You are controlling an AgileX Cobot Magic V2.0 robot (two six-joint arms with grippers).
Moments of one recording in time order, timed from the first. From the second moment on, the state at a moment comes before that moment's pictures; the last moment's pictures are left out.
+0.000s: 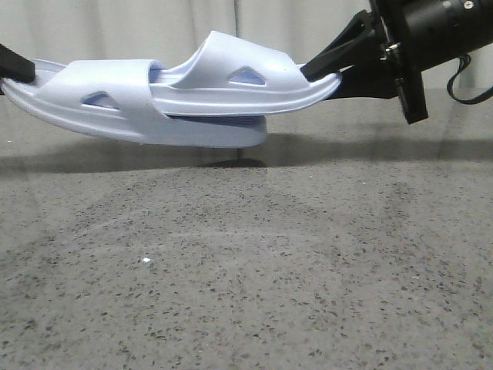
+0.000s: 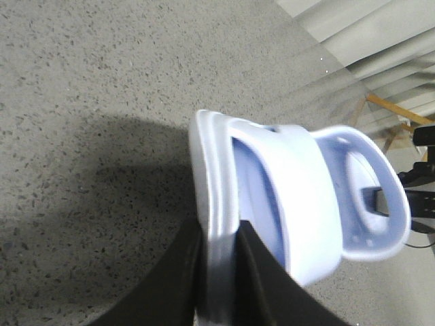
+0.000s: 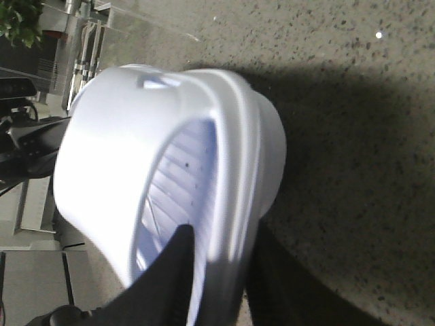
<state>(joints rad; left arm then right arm) 0.19 1.49 -0.83 -1.45 1.02 1.04 -0.02 1.80 -1.19 1.37 1.15 -0.94</state>
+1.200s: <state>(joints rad) 0.14 1.23 -0.96 -1.21 0.73 1.18 -0.18 1.49 -1.14 1.27 1.07 -0.96</state>
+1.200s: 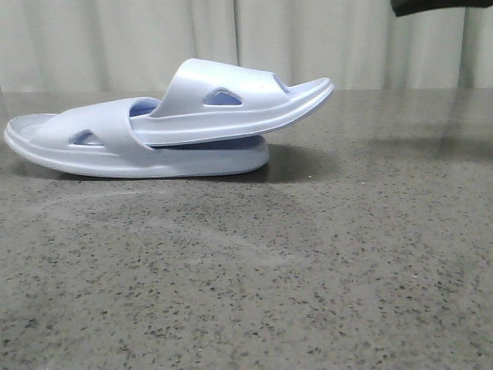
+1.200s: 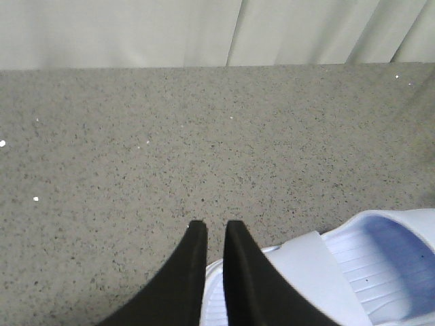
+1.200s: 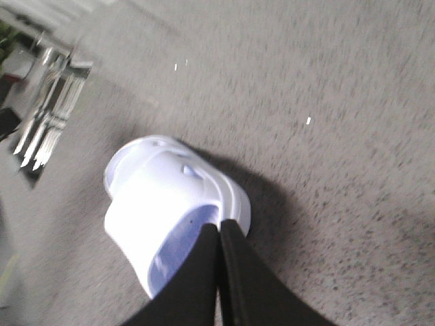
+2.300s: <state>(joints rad) -0.19 0.51 -0.27 -1.79 0.29 1.80 0.24 0.37 -0.20 1.24 0.19 -1.04</state>
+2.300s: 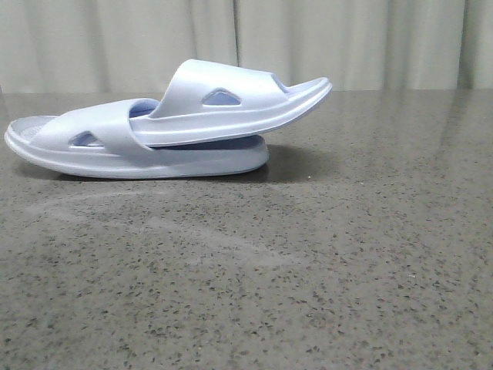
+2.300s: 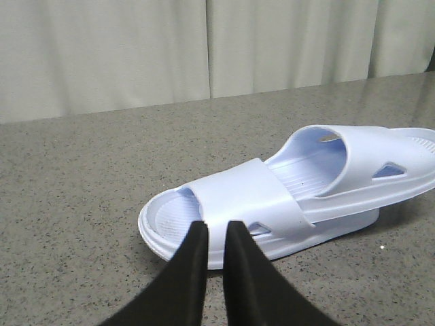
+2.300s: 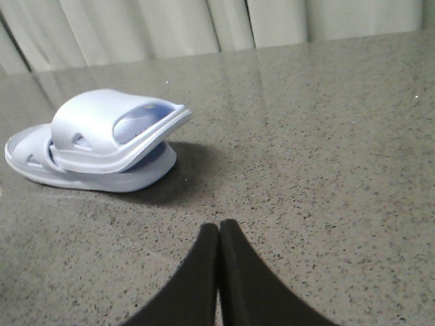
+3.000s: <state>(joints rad) -0.19 0.49 -0.26 -1.80 0.34 1.82 0.24 0.35 -0.19 1.28 0.15 -1.04</state>
